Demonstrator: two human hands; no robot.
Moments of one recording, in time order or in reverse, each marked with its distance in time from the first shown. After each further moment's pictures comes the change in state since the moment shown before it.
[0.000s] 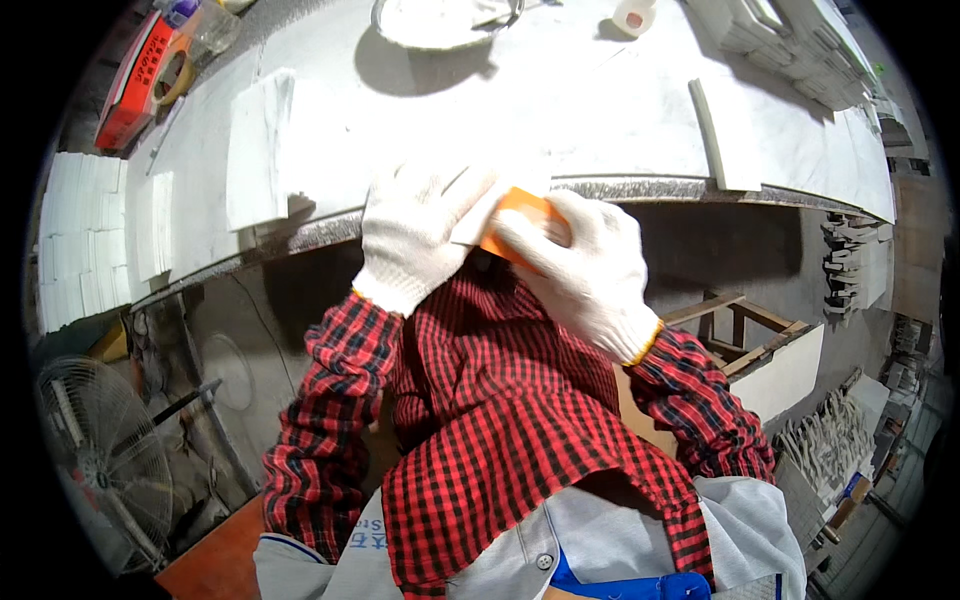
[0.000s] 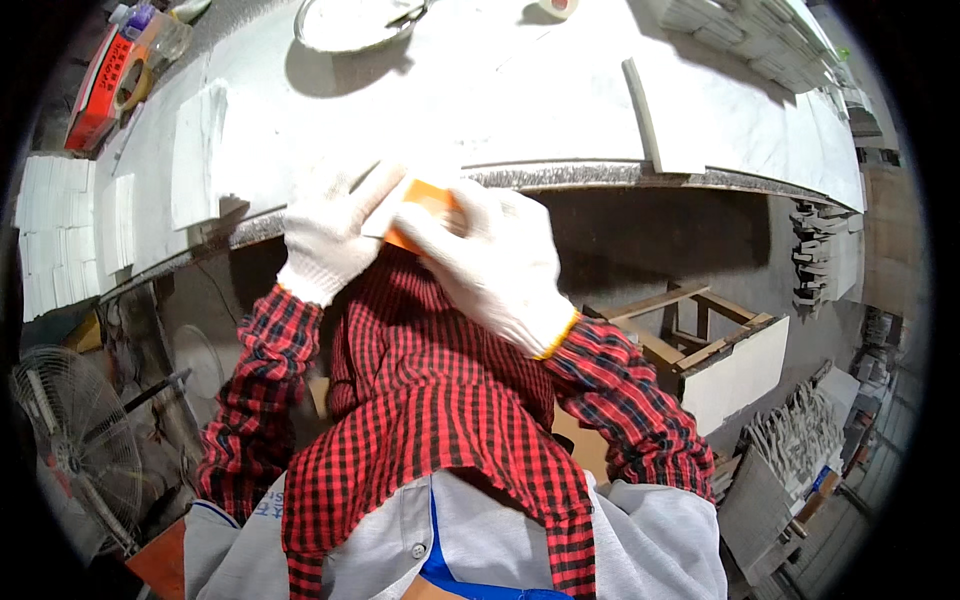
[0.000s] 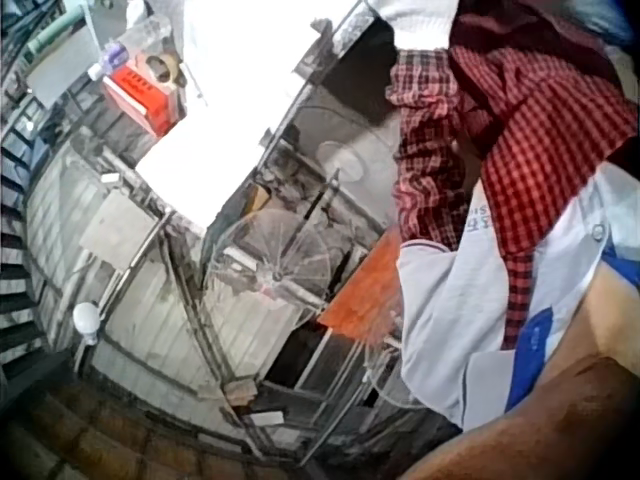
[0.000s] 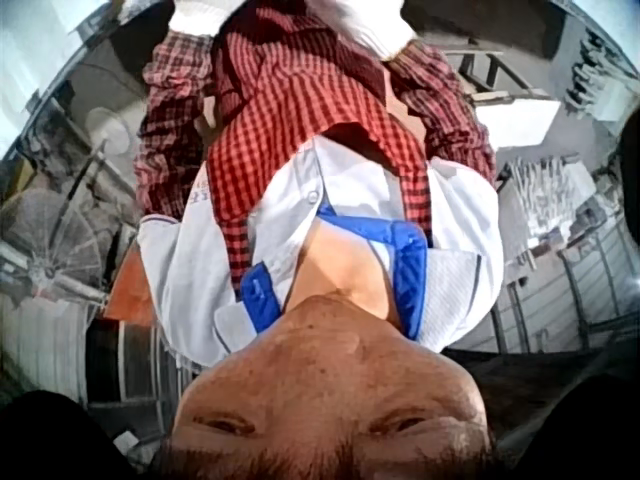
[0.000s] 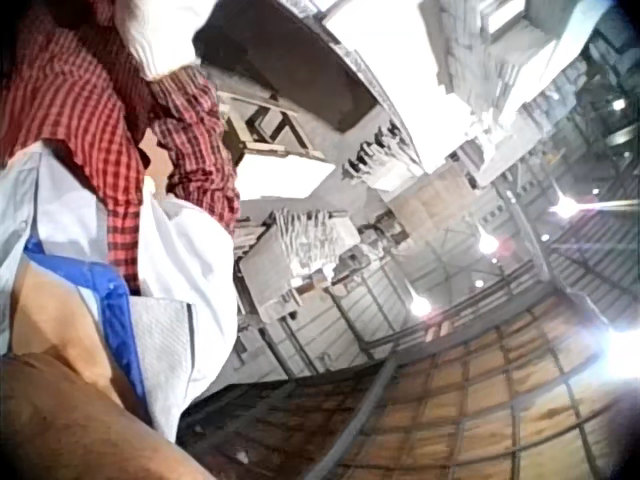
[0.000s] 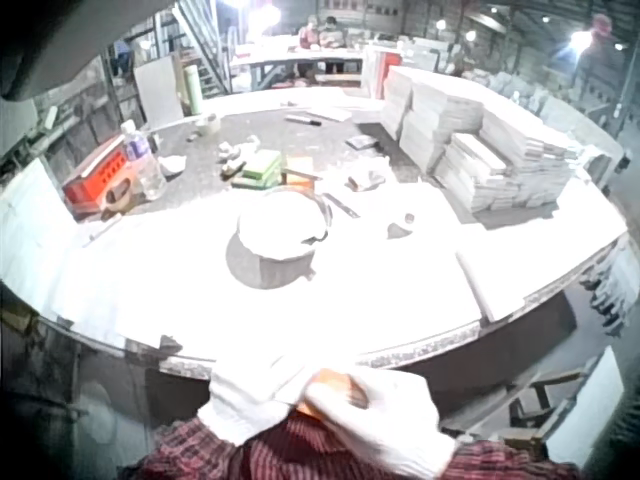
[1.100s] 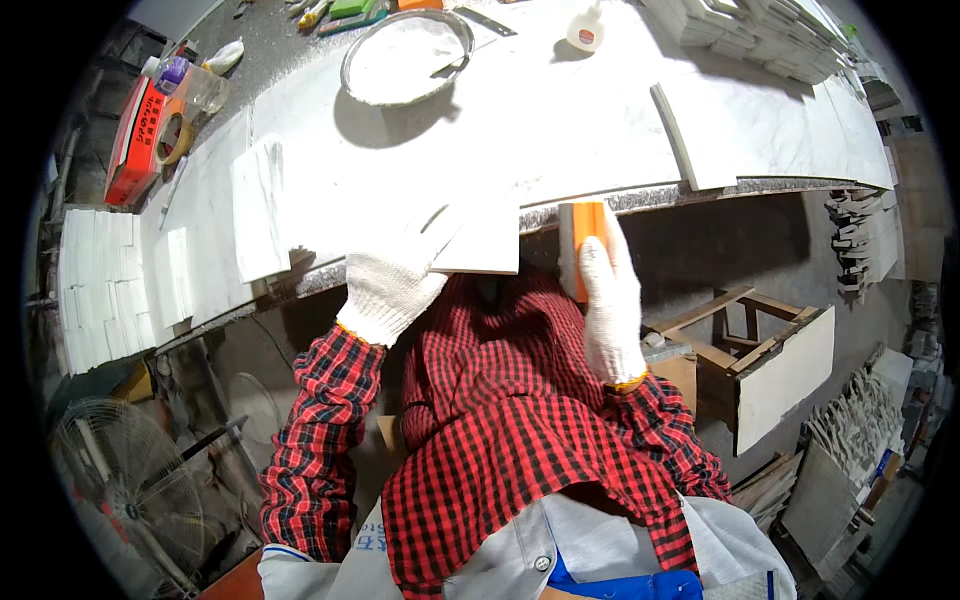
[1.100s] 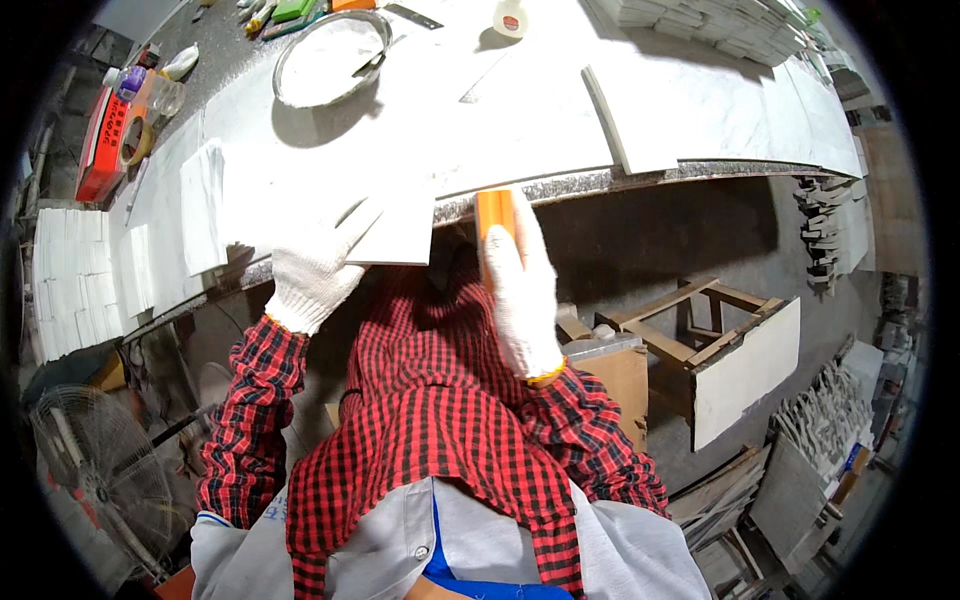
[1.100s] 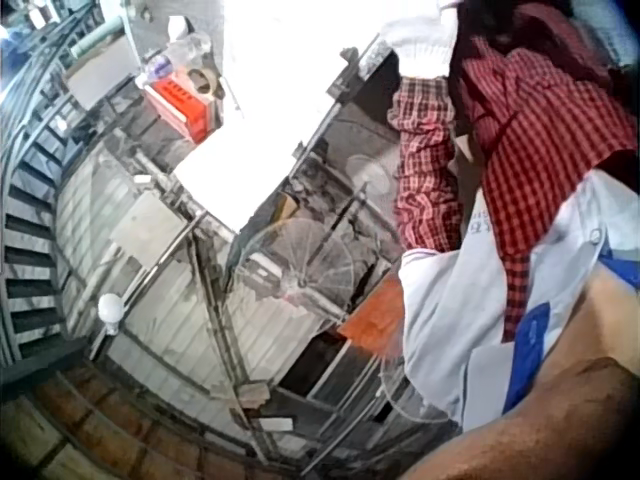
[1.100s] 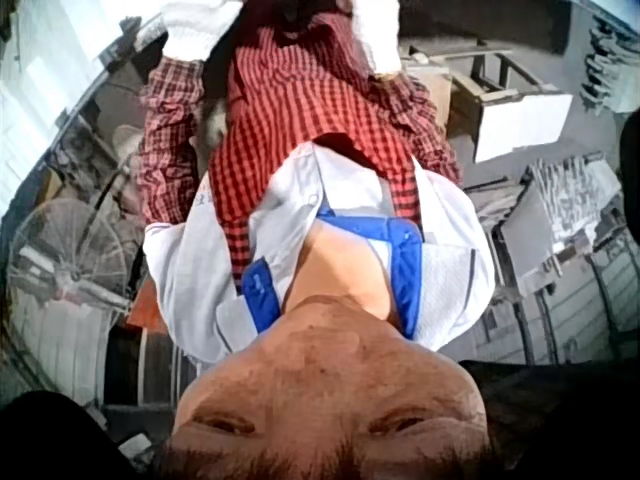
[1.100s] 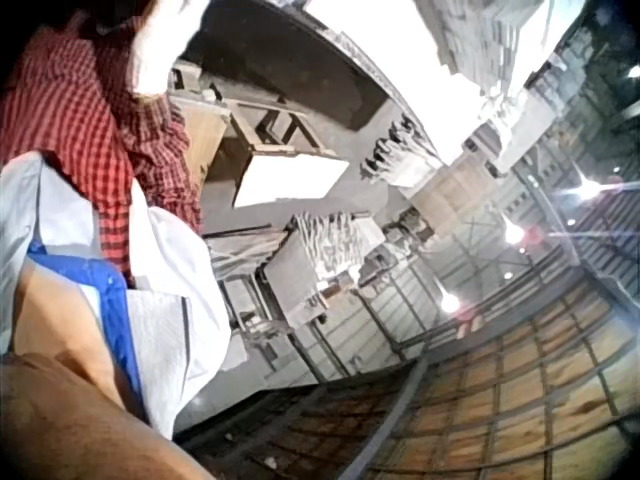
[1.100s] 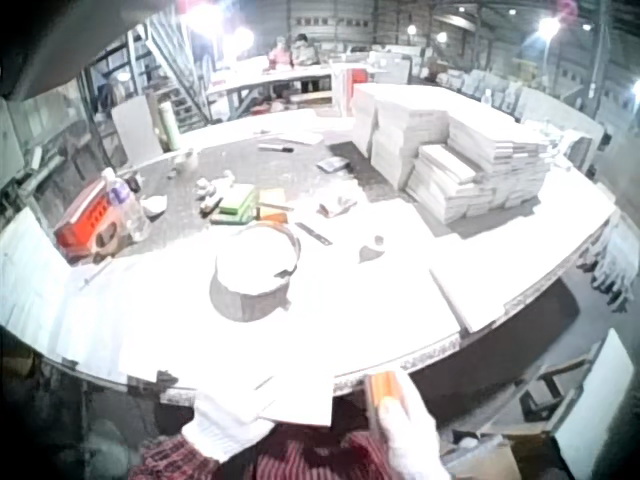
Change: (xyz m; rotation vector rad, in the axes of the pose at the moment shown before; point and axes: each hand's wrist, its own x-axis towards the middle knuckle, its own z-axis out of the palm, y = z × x) left_hand 0.019 0.003 -0.024 0.048 -0.232 -0.021; right_hand -0.031 -0.009 -0.001 1.205 0.439 1.161
